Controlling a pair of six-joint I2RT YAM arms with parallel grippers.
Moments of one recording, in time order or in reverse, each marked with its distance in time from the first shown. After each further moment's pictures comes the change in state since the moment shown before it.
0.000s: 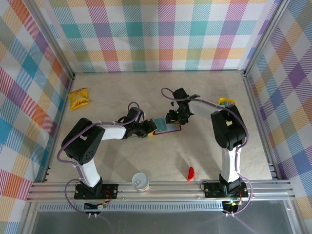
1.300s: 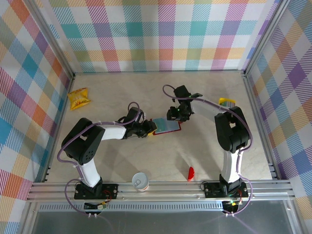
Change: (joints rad) left arm 0.000 0.000 0.000 0.000 0.000 0.000; right arm -0.007 -0.058 -0.002 0.013 0.075 0.018
